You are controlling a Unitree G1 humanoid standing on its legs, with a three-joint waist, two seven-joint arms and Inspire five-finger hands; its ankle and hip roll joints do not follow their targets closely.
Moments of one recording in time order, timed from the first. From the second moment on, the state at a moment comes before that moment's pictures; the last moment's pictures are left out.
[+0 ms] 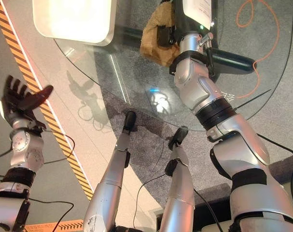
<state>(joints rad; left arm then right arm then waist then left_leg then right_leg) -0.61 0.63 -0.05 0.62 -0.89 -0.44 0.42 -1.28 -0.61 0.64 0.49 -0.14 0.30 -0.49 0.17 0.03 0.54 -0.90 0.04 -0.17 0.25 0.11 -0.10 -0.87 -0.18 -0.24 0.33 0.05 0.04</state>
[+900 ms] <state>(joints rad) -0.62 0.60 -0.11 0.07 -0.64 -0.51 0.34 -1.01 -0.61 0.39 0.16 -0.13 0.23 -0.50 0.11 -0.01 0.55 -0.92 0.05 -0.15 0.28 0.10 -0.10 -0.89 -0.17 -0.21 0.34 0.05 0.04</state>
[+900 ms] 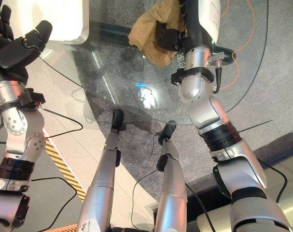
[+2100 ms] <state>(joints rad) -0.65 0.60 -0.23 0.02 -0.55 -0.36 0.22 -0.96 -0.57 0.36 -0.05 0.25 0.06 -0.26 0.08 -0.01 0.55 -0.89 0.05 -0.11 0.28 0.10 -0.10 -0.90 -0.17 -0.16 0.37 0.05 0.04</state>
